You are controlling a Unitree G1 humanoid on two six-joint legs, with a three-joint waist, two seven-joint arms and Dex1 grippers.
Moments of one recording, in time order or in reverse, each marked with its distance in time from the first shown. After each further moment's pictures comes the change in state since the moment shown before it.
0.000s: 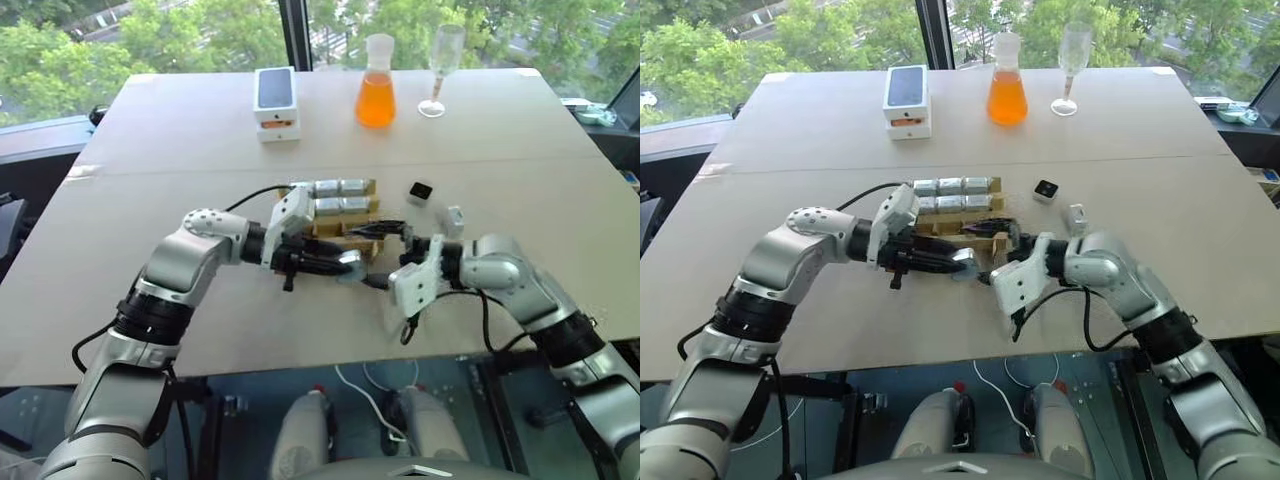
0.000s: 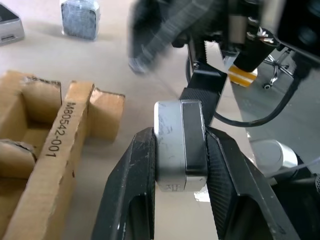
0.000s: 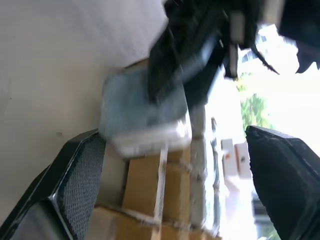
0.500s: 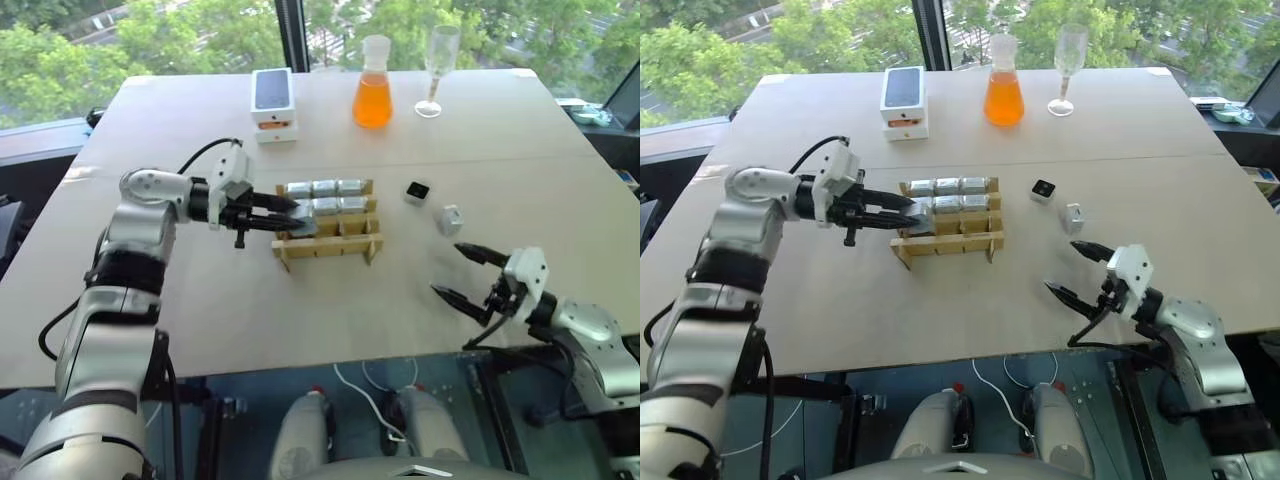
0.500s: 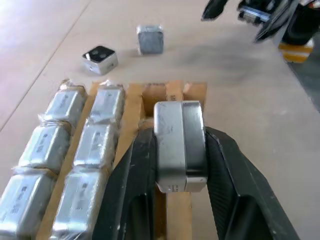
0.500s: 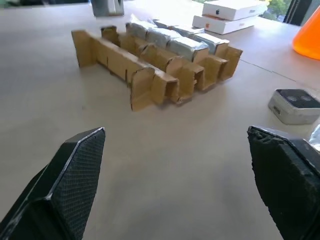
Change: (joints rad) left arm -0.281 0.032 0.073 0.741 0.193 -0.653 -0.226; right arm 0.504 -0.028 -0.337 -0.176 0.705 0.508 0.111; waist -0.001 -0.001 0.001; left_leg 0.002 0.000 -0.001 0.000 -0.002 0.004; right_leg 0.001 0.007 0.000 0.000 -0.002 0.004
